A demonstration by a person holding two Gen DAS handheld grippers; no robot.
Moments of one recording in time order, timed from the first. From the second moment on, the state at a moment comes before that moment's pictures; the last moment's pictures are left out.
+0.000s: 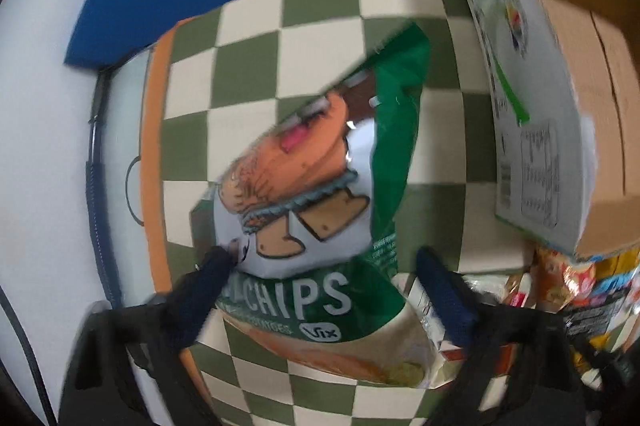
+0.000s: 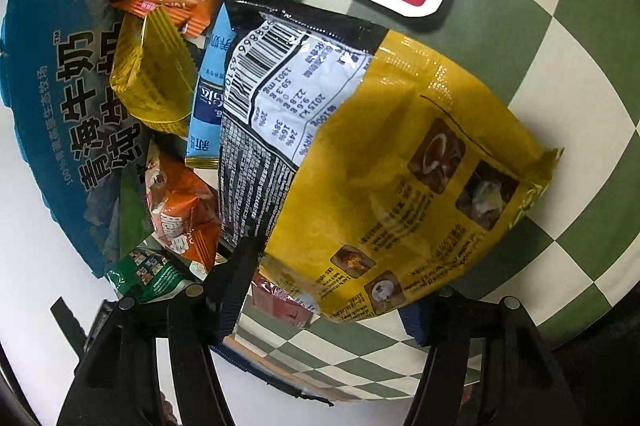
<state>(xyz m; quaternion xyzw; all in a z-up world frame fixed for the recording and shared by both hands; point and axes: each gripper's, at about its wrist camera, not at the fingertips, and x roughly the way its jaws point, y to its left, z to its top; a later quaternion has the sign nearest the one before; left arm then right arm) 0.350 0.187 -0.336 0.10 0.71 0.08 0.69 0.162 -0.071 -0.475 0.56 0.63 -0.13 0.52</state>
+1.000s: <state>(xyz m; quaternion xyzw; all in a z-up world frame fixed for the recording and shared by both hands) 0.274 0.188 -0.264 0.08 0.63 0.06 0.77 0.136 -0.133 -0.436 0.50 0.63 -0.07 0.59</state>
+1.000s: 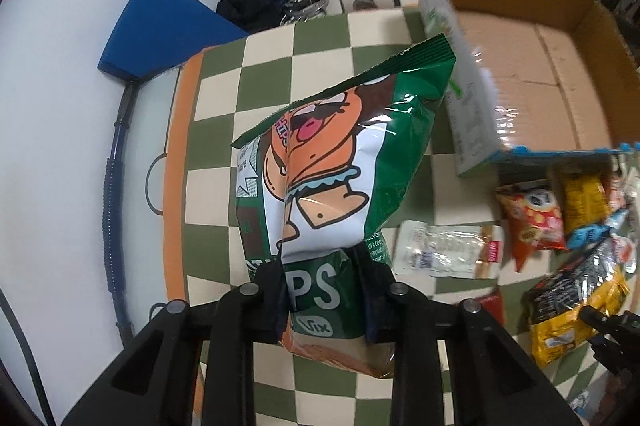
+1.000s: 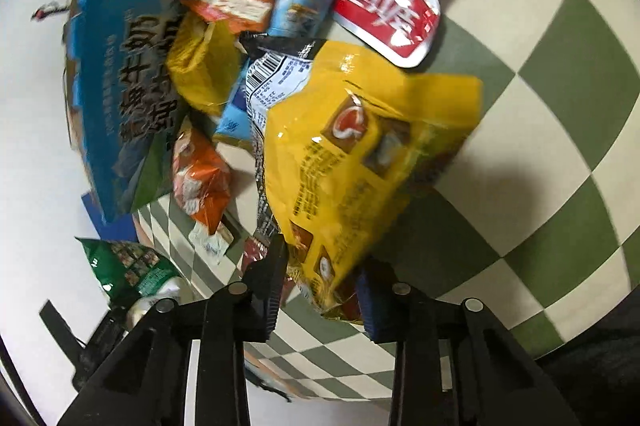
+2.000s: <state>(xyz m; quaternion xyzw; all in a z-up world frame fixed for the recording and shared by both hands) 0.387 0.046 -0.132 0.05 0.60 -0.07 0.80 0.300 -0.179 -0.212 0.30 0.61 0.11 0.72</state>
